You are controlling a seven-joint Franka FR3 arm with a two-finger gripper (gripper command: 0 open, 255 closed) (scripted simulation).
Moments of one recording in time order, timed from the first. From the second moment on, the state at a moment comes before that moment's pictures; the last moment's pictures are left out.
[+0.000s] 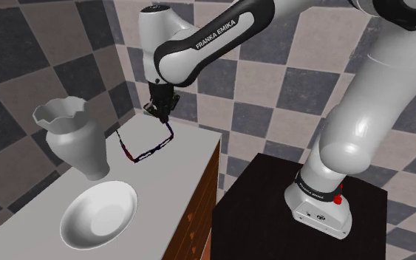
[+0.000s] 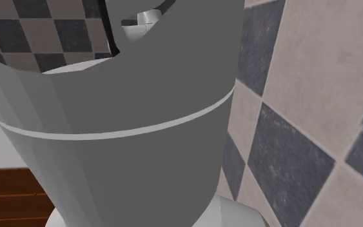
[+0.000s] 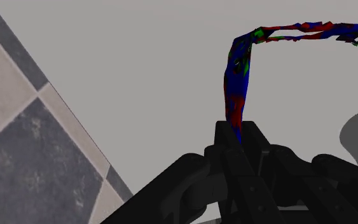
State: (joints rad) arm 0.08 -0.06 0.30 -2.20 -0.08 2.28 0.53
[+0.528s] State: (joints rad) arm 0.18 0.00 0.41 -2.12 -0.13 2.23 0.76
